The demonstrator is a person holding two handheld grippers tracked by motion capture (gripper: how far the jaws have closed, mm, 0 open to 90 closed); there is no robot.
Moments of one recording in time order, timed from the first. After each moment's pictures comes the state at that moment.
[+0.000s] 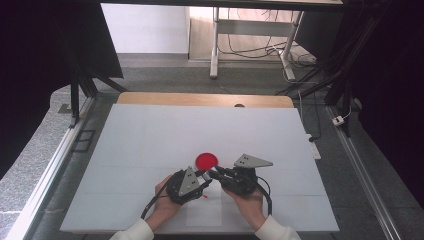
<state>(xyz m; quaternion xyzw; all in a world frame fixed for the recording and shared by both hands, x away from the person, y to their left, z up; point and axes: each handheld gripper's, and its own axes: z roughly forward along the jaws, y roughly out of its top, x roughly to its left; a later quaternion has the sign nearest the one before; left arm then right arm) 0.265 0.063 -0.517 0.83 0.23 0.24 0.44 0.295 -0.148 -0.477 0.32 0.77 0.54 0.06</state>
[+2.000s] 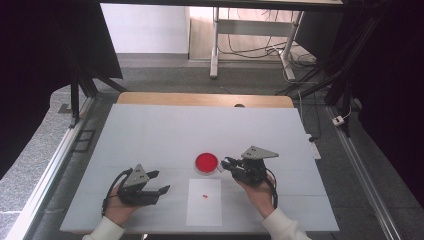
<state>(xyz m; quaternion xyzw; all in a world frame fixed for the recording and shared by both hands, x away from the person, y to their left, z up) 0.246 0.186 -0.513 0.82 0.35 0.16 0.42 0.325 -0.172 -0.478 0.32 0.80 0.49 0.13</state>
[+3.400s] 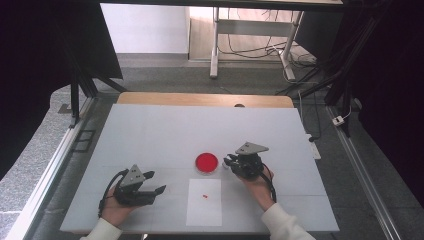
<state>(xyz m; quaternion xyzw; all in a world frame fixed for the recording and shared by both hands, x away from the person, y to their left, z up) 0.246 0.194 -0.519 0.82 0.37 0.15 0.41 0.354 -0.168 -0.498 0.31 0.84 0.42 0.17</state>
